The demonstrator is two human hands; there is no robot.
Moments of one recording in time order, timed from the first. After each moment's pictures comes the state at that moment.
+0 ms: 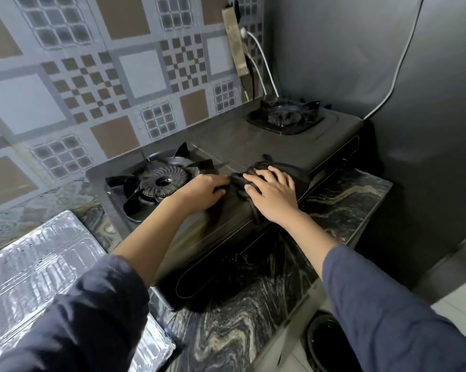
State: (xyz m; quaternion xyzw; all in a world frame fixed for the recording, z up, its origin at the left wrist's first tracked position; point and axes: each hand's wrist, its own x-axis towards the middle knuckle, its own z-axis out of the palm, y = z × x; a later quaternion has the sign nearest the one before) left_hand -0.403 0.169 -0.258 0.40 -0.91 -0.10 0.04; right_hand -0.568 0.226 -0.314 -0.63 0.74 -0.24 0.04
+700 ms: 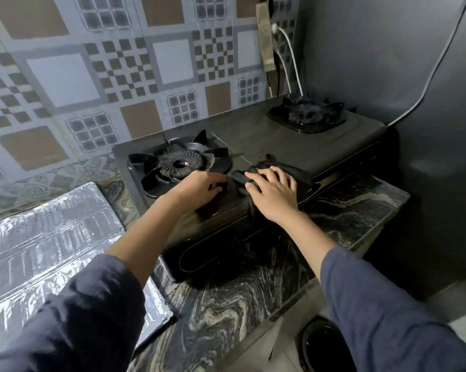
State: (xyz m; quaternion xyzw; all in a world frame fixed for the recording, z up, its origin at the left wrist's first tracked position) left_hand -0.369 0.197 -0.268 0.45 -0.88 -0.11 0.10; right_hand -0.549 0.241 -0.312 -0.67 0.71 -0.23 0.07
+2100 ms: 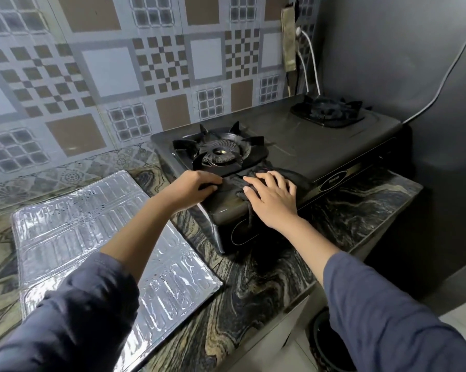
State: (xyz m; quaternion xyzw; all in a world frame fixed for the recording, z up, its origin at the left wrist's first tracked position) left_hand -0.242 0.227 -0.276 0.39 -0.90 -0.10 0.16; right_hand -0.439 0.291 -0.311 -0.67 0.70 -0.22 0.04
